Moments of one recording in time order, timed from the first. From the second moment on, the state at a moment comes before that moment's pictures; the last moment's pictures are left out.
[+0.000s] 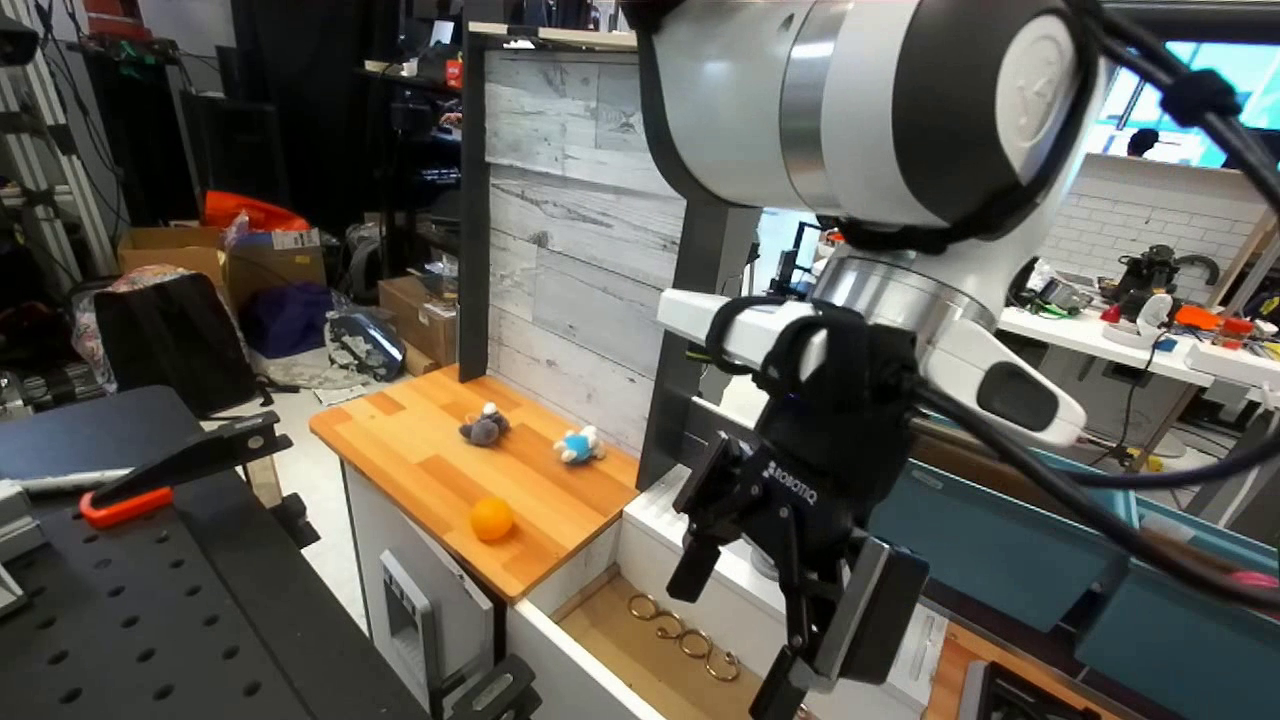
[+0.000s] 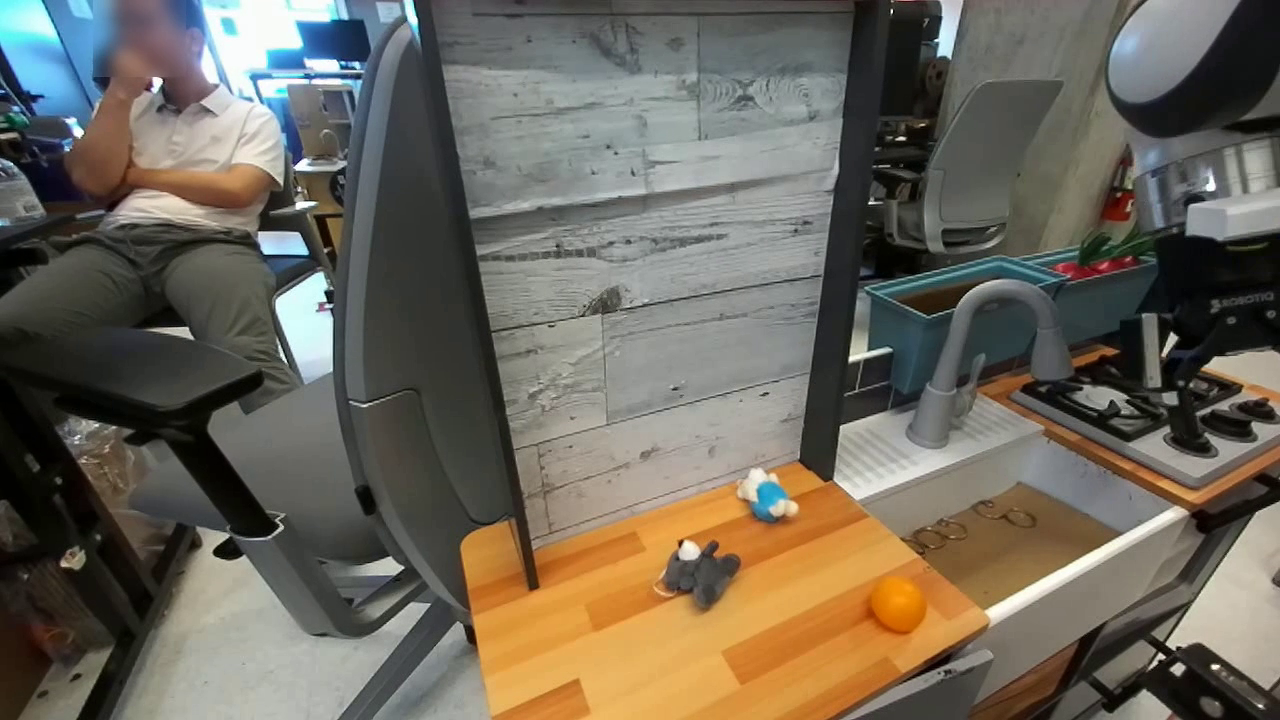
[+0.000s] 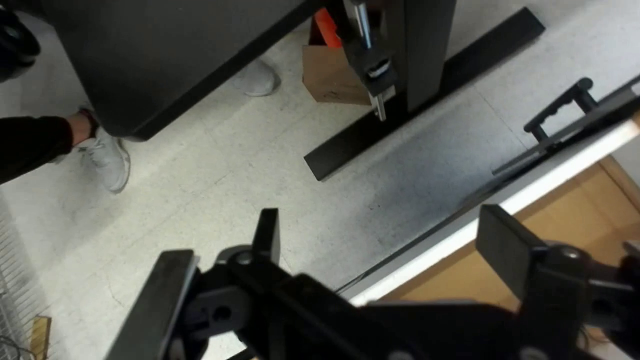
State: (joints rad) arm -0.08 0.73 -0.22 -1.86 0.00 2.07 0.27
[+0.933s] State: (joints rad) arm 0.10 0.73 -0.11 -2.00 -0.24 2.49 0.21
